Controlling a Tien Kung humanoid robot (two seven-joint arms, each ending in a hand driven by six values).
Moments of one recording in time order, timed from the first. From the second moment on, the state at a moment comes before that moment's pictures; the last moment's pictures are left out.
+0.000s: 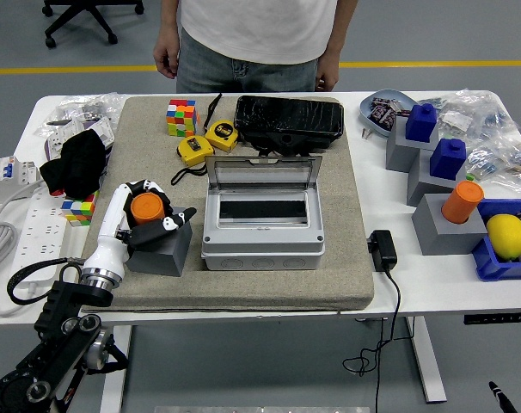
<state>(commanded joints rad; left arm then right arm) -0.05 0.02 -1.24 -1.30 1.31 0.21 -0.25 0.15 -0.08 1.55 0.18 -1.37 -0.06 -0.12</state>
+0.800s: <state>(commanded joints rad) -0.08 0.04 -1.24 -1.32 1.27 0.25 -0.23 0.15 -0.09 1.55 0.18 -1.37 -0.06 -0.12</state>
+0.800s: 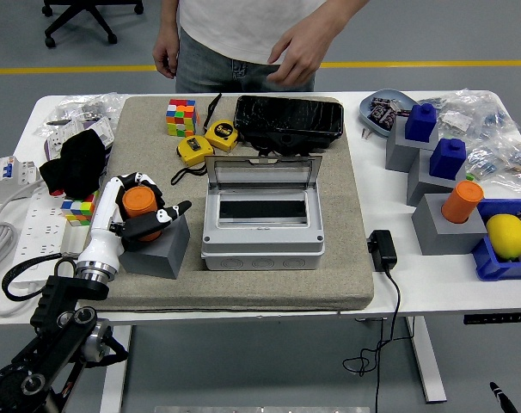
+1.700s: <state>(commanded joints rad) -0.13 0.09 -1.15 -1.47 1.58 0.39 -0.23 0.15 -0.09 1.54 0.18 -1.36 -0.06 -0.12</state>
